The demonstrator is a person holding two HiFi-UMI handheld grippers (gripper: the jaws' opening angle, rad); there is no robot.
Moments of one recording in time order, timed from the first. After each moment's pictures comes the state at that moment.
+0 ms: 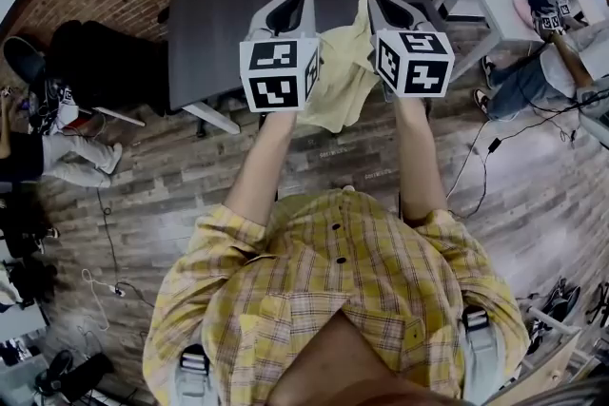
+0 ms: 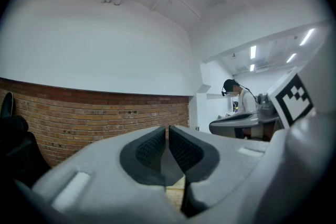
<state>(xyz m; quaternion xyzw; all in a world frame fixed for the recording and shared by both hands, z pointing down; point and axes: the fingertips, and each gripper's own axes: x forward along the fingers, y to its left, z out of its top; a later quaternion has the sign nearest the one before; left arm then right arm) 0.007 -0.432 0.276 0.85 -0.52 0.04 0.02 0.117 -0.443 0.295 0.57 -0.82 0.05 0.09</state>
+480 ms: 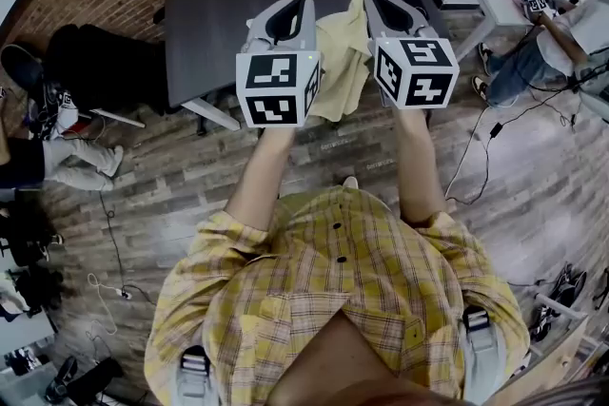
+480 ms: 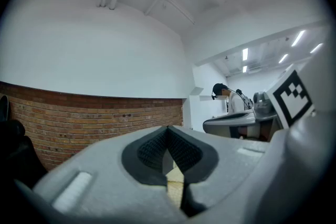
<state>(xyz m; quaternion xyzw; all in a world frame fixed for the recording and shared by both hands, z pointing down) 0.014 -0.380 0.267 0.87 -0.50 0.04 -0.01 0.109 -0.392 0.281 0.57 -0.82 0.03 0.05</state>
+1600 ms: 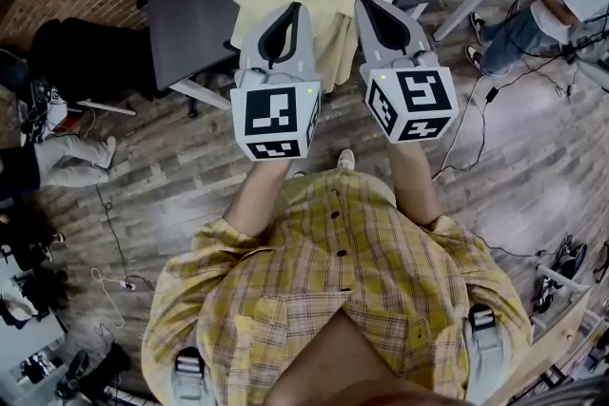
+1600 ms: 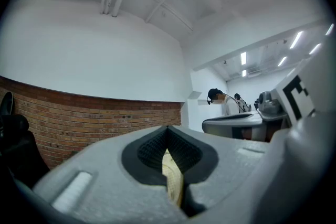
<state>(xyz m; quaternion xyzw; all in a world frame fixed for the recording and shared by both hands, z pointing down) 0.019 -0.297 0.282 0.87 -0.50 0.01 -0.02 0.100 -0.301 0.285 0.57 -0.82 0.00 0.01</state>
